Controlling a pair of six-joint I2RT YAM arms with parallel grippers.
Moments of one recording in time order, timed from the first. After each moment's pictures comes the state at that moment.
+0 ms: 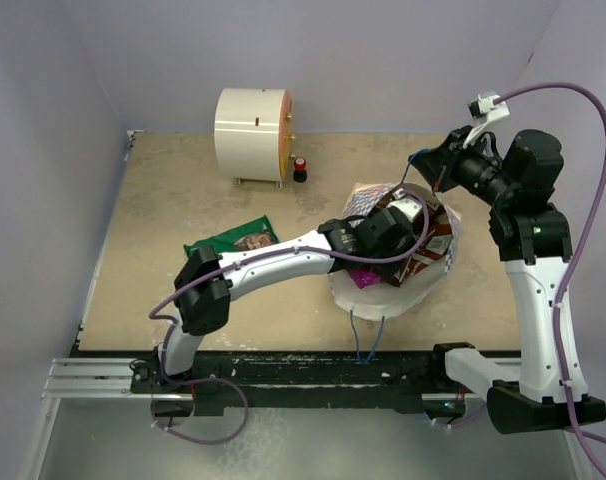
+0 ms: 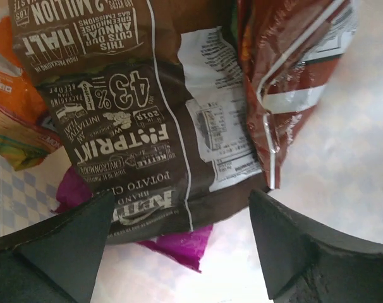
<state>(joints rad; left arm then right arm) -1.16 2.00 1.79 -0.54 -0.33 -0.32 0.07 1.08 1.49 -0.58 -0.54 0.15</state>
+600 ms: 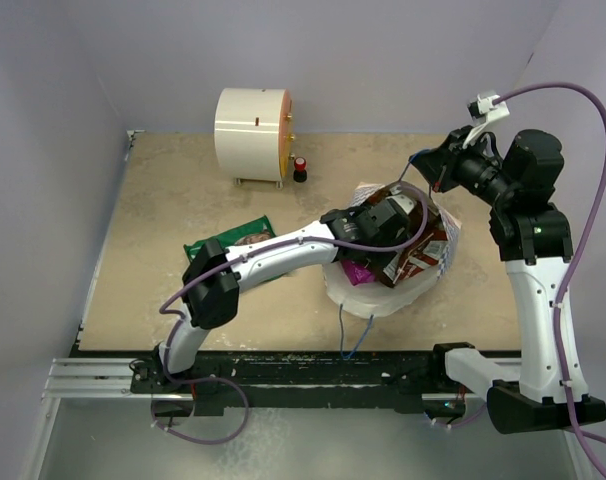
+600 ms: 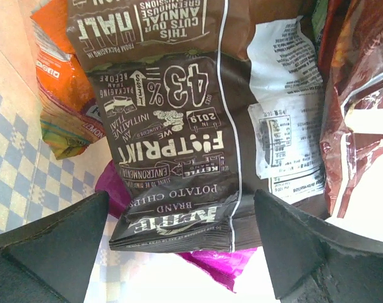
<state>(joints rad) -1.10 2.10 1.92 -0.69 -0.40 -0.23 0.07 1.08 1.50 -0.59 -0.53 0.14</state>
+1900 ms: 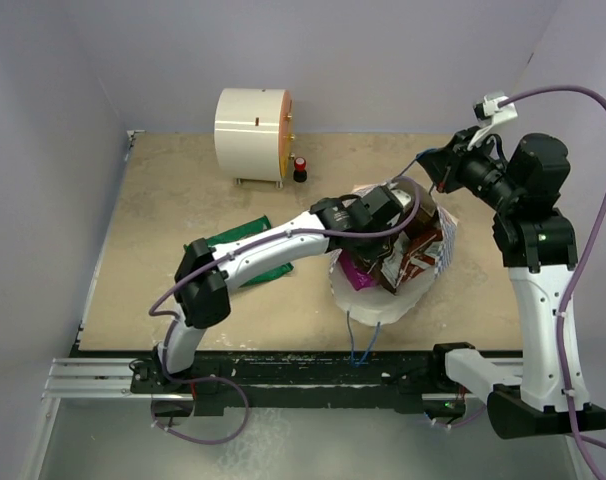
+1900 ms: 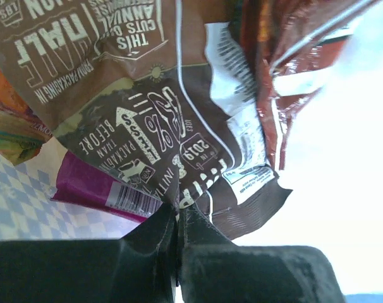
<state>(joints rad) -1.07 2.08 1.97 -0.79 -0.15 -0.33 0.07 1.05 1.51 -0.60 -0.48 0.11</state>
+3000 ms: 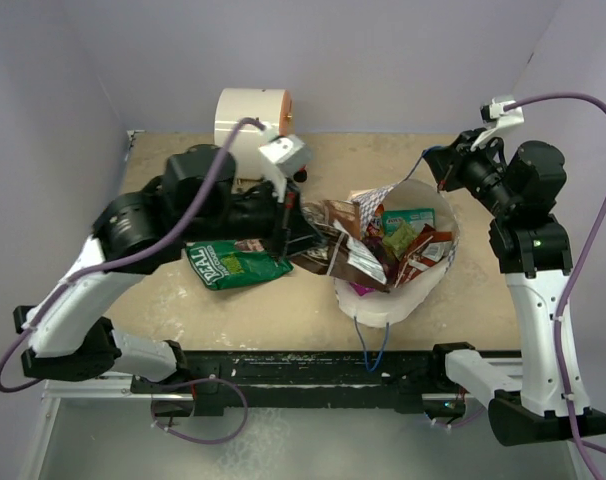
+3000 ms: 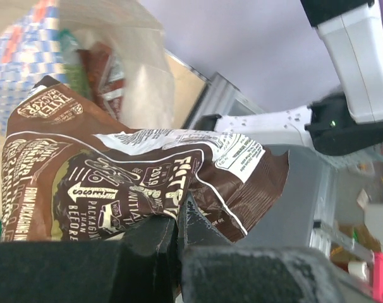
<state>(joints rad) -1.07 1.40 2.01 -0.94 0.26 -0.40 0.07 1.02 1.44 -0.52 -0.35 0.15</state>
